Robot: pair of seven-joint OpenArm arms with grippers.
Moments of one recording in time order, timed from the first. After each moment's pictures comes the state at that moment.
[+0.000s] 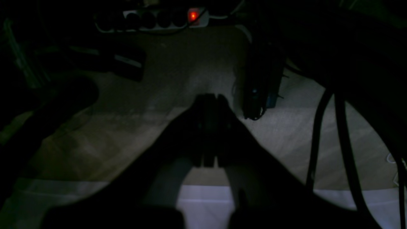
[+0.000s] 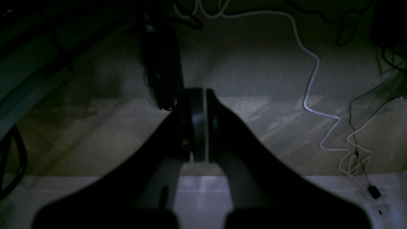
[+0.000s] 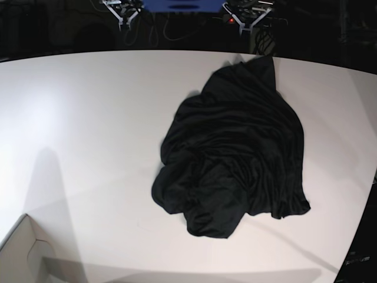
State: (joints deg) left arm 3.3 -1.5 4.5 7.2 -2.1 -0.3 -0.7; right arm -8.4 0.7 2.4 13.5 -0.2 -0.6 -3.3
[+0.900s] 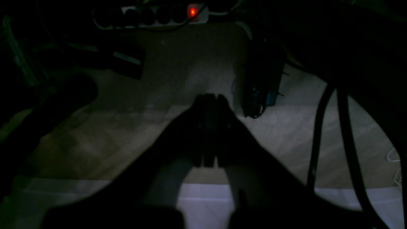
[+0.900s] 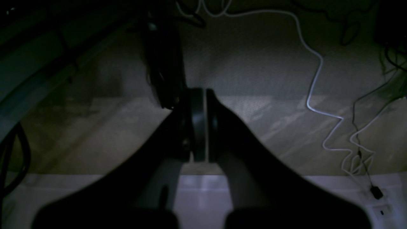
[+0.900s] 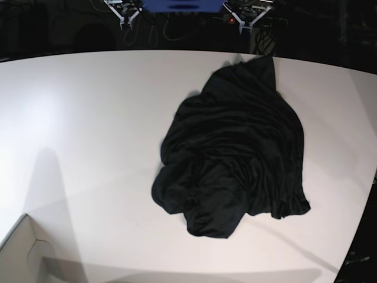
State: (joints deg) left arm 4.1 -1.6 4.3 7.5 -2.2 -0.3 -0.7; right arm -8.5 0.4 2.5 13.5 -0.2 -0.4 -3.4
